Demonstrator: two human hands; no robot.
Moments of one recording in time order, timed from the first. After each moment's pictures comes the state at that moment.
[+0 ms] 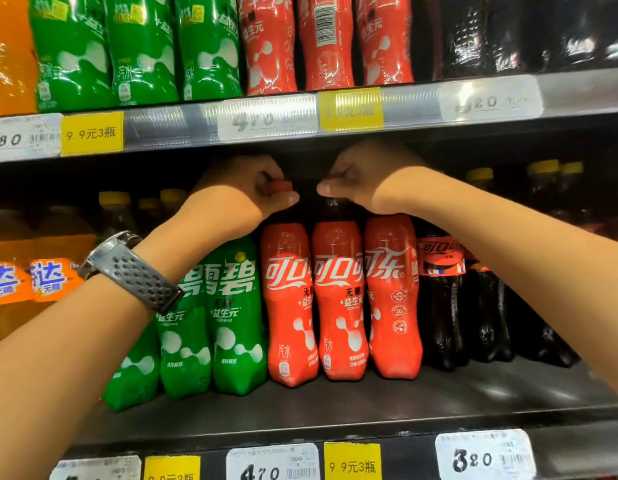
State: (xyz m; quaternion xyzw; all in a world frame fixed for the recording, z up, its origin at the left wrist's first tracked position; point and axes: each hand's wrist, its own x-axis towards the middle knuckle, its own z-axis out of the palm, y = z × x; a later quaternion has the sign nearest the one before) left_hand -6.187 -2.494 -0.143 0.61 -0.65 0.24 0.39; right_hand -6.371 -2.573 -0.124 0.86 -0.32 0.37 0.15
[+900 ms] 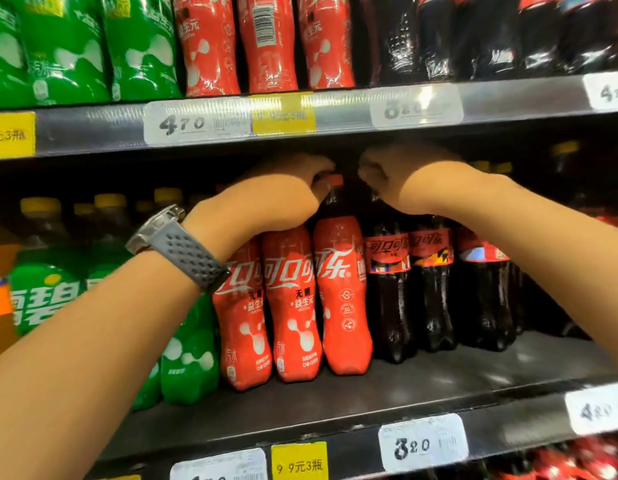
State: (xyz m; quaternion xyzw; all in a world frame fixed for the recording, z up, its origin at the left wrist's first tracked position) left_hand -6.277 -2.539 -0.131 0.54 -0.75 0.30 0.26; right_hand -6.456 -2.584 -0.131 0.81 -0.43 0.32 0.25
